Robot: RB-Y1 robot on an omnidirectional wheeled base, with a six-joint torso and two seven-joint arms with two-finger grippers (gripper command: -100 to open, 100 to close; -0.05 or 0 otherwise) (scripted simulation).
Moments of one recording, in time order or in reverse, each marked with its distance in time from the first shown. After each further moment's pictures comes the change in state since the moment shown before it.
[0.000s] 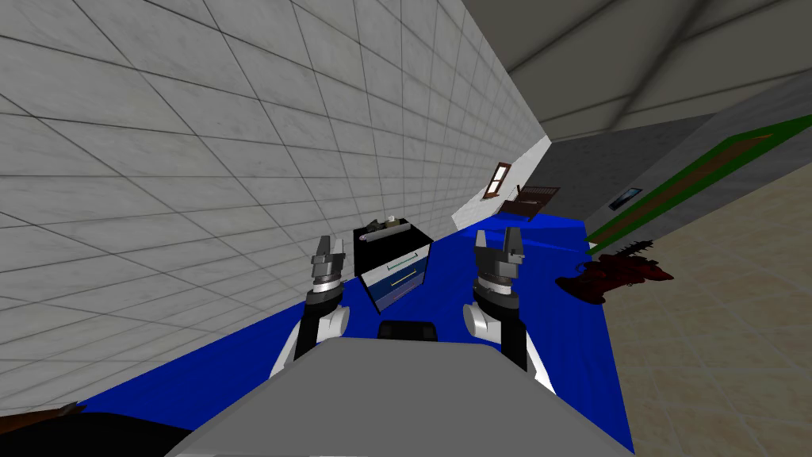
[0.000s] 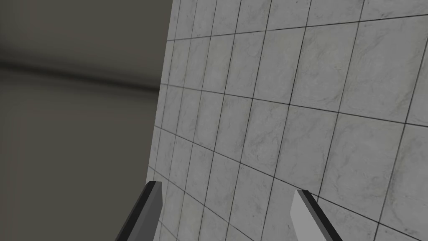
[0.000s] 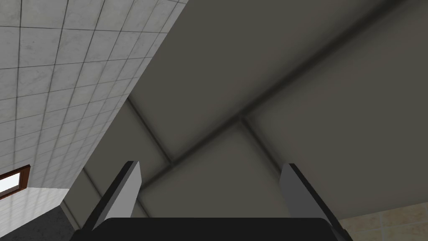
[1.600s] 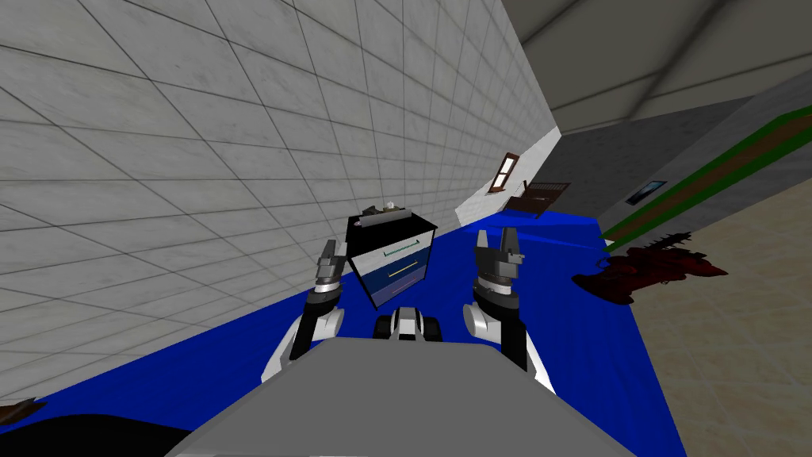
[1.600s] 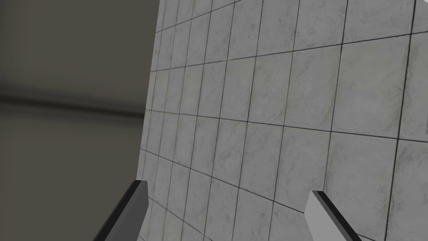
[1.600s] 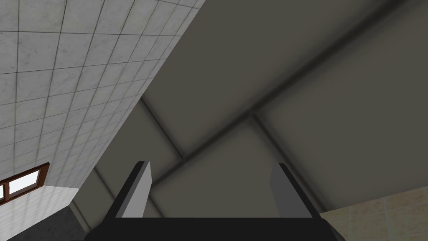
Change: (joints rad) left arm -0.028 0.147 0.027 0.113 0.026 -0.060 0.007; right arm 0.000 0.000 0.000 0.000 0.000 0.000 0.000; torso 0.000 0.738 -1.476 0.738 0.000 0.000
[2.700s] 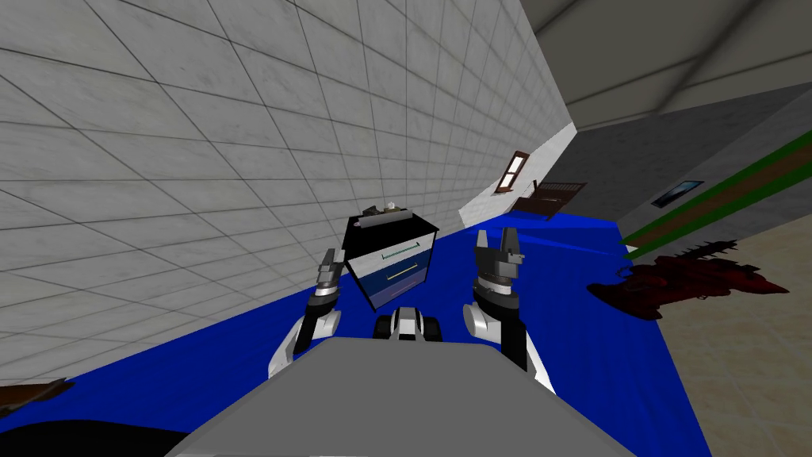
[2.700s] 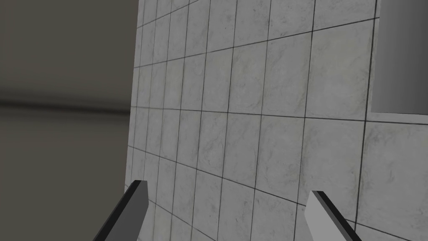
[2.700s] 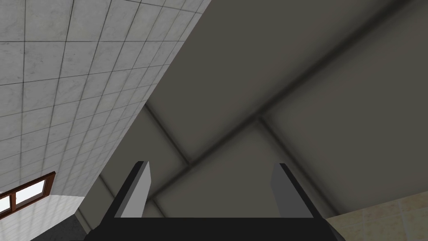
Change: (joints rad) left arm -0.068 0.072 0.064 0.281 0.063 -0.175 0.011; right arm 0.000 0.000 0.000 0.000 0.000 0.000 0.000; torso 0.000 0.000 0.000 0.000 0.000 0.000
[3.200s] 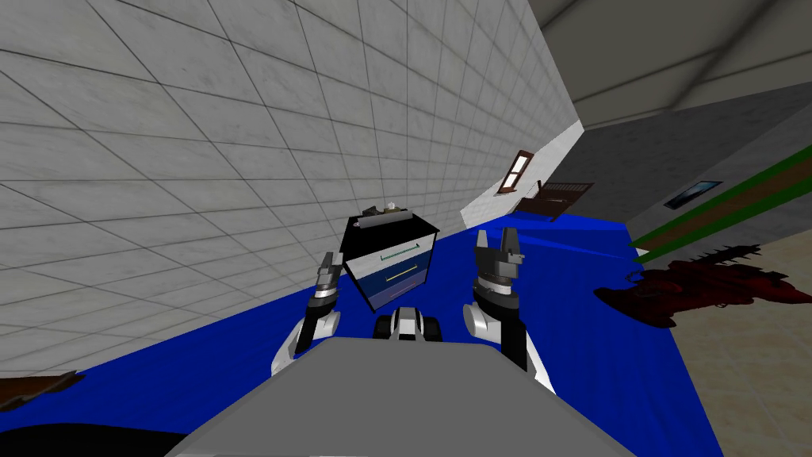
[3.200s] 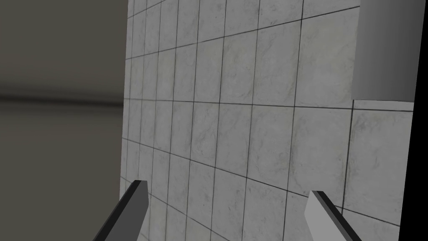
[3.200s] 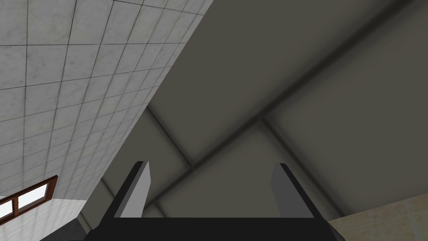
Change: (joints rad) left arm -0.034 0.007 0.026 0.122 0.025 -0.071 0.005; right arm 0.000 0.000 0.000 0.000 0.000 0.000 0.000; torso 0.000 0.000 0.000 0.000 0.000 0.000
